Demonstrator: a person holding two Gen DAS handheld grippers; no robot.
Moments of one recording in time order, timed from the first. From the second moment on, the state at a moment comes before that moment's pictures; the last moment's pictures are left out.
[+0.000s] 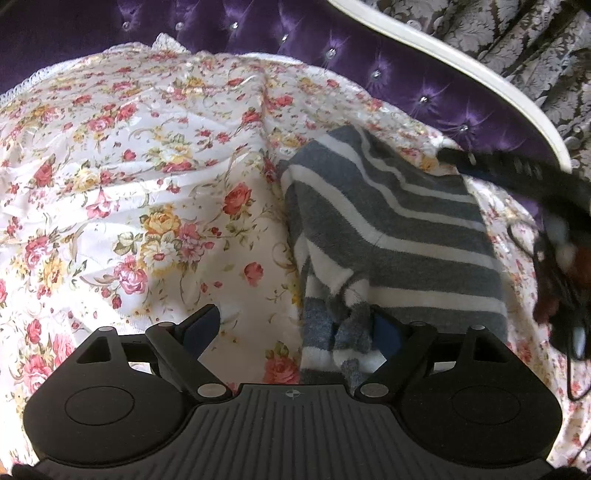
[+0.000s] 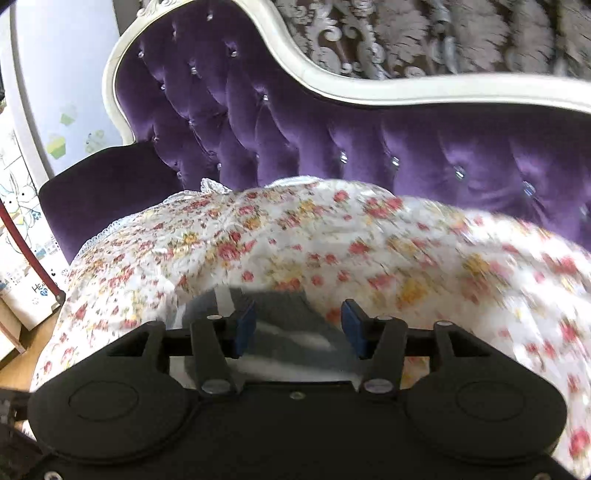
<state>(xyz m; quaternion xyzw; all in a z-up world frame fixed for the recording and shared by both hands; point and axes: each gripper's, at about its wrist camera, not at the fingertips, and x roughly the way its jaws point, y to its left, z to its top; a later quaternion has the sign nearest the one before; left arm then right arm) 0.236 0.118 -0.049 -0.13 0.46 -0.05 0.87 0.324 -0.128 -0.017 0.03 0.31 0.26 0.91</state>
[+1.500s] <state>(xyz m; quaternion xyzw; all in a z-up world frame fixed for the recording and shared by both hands) 0.216 0.095 -0.046 -0.23 0.44 -0.20 0.85 0.279 -0.166 -0.047 0.18 0.36 0.28 0.87</state>
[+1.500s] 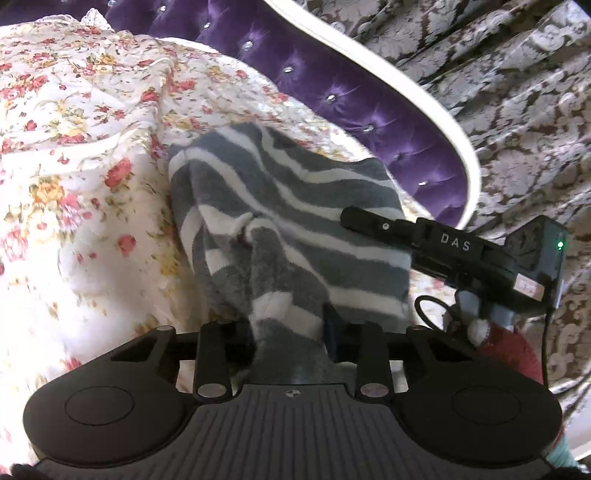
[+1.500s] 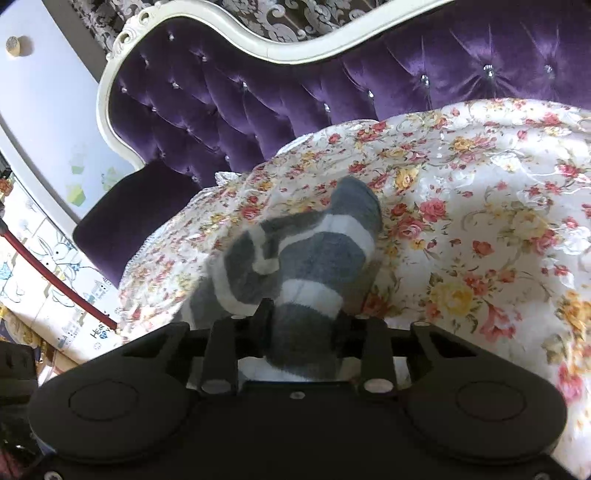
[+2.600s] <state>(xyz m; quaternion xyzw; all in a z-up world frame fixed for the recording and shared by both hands) 0.004 0.054 -0.020 -0.11 0.41 -0.14 0.89 0.055 -0.236 -0.024 0.08 0.30 0.18 0.93</state>
